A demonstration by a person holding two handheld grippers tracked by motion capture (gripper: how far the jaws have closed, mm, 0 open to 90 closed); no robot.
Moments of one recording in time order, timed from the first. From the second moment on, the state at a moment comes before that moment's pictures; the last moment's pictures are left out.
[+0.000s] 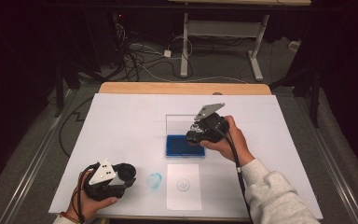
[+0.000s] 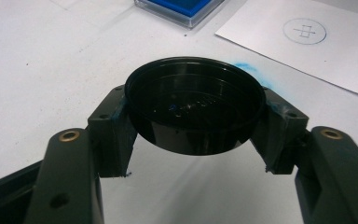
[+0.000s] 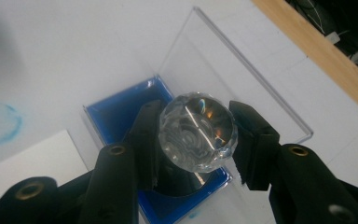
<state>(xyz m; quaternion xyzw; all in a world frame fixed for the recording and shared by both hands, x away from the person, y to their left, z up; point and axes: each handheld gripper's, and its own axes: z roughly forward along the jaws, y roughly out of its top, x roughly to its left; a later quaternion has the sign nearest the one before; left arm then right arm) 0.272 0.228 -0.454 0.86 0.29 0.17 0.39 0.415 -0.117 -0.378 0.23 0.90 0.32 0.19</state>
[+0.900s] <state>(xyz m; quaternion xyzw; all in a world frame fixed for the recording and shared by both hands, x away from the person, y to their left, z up) 0.274 0.226 -0.456 0.86 0.29 0.17 0.38 0.424 -0.113 -0.419 0.25 0.91 0.29 0.18</state>
